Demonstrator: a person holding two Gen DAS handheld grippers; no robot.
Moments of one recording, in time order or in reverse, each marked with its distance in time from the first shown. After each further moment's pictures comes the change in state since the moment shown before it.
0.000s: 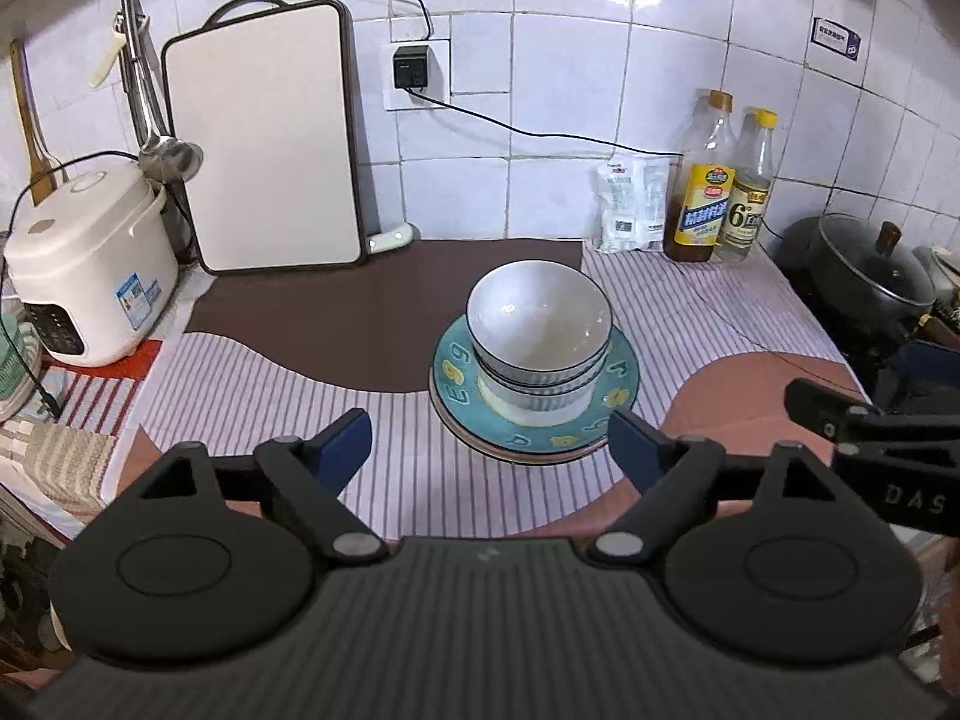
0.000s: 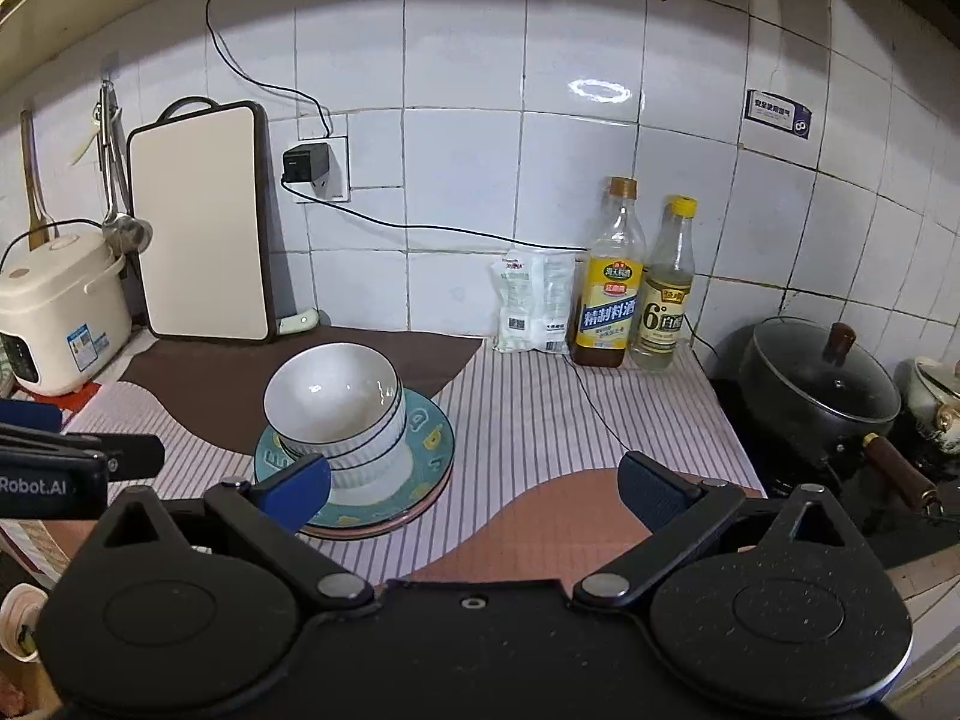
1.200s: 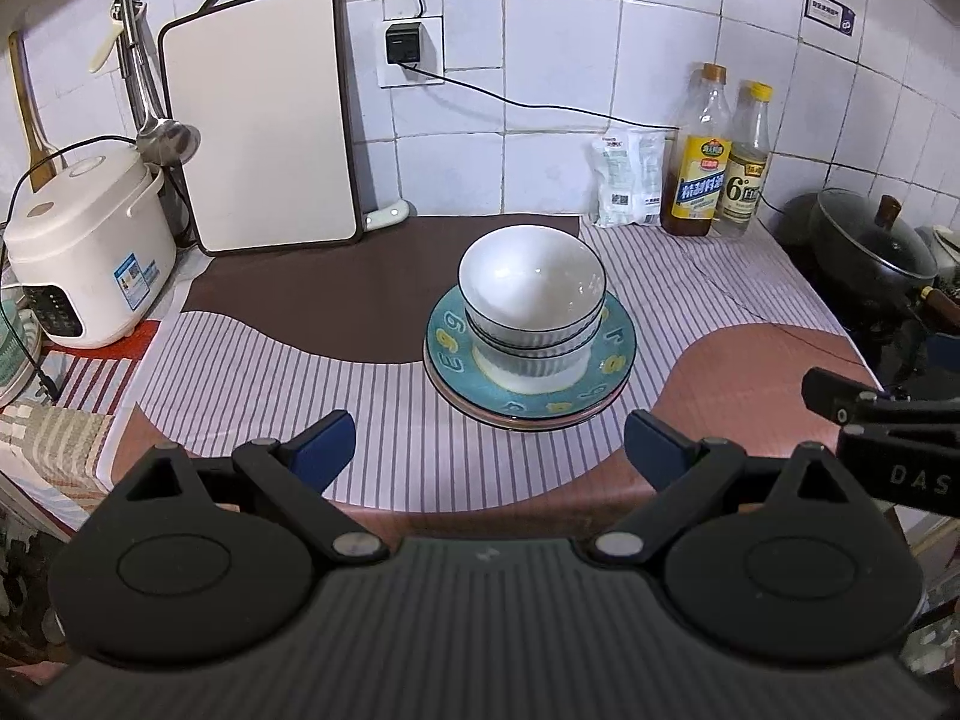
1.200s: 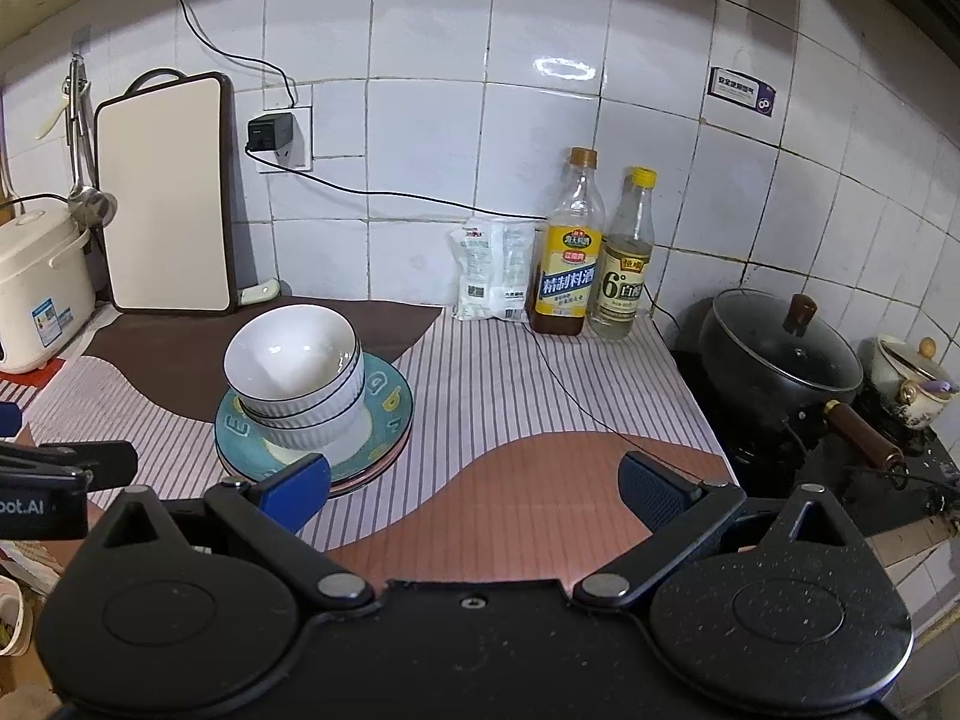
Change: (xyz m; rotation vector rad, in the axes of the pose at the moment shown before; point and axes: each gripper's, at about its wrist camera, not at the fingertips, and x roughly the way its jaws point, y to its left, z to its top) left arm 0.000 -0.009 -0.020 0.009 0.024 -0.005; right arm -0.003 -0.003 -0.017 0.003 0.042 -0.084
